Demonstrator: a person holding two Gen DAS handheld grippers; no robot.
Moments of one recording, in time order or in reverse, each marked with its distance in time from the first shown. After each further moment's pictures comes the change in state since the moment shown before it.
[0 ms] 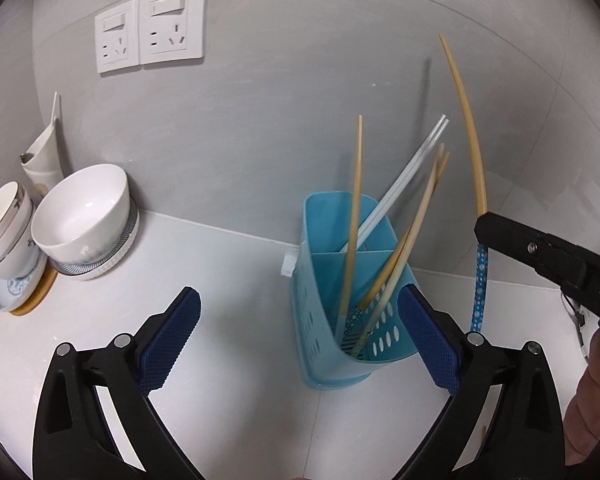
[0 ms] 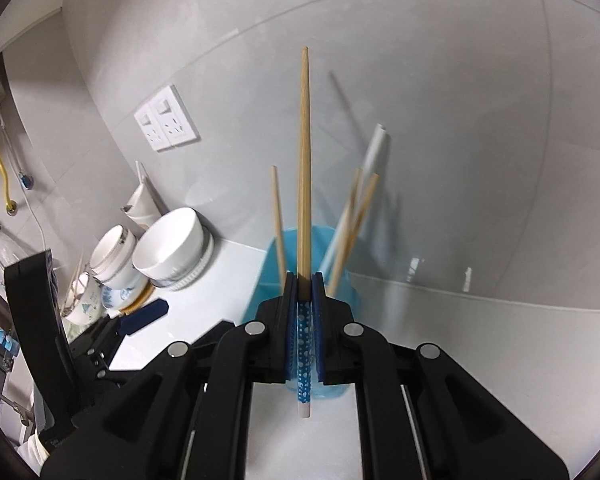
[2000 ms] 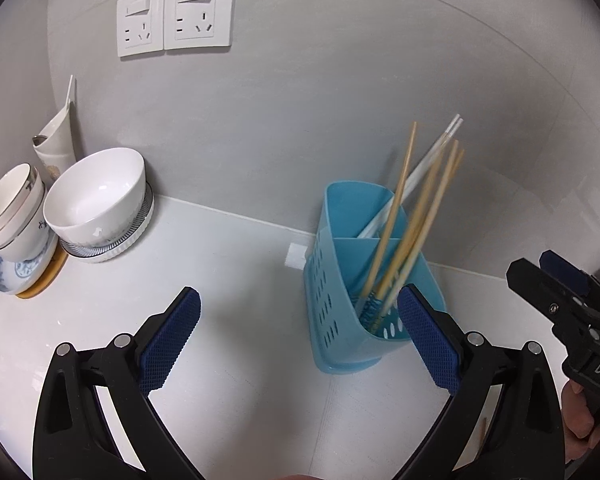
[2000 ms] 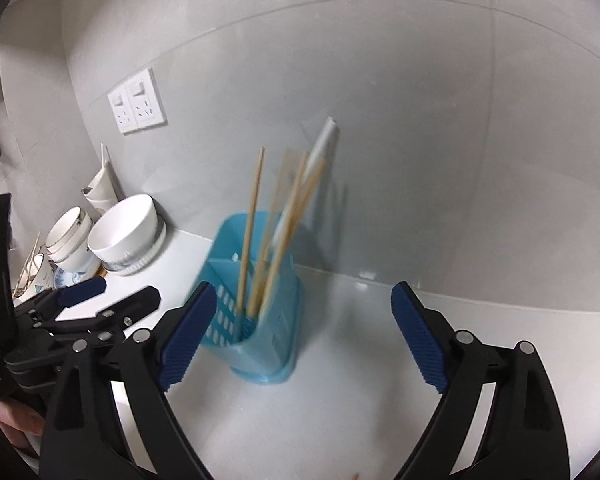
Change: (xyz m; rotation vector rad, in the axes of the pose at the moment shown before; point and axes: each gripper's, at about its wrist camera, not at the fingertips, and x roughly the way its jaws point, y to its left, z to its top) left arm -0.004 0.009 -0.009 -0.026 0.025 0.011; right arm -0.021 -0.004 -0.030 -0.066 -0.023 -0.212
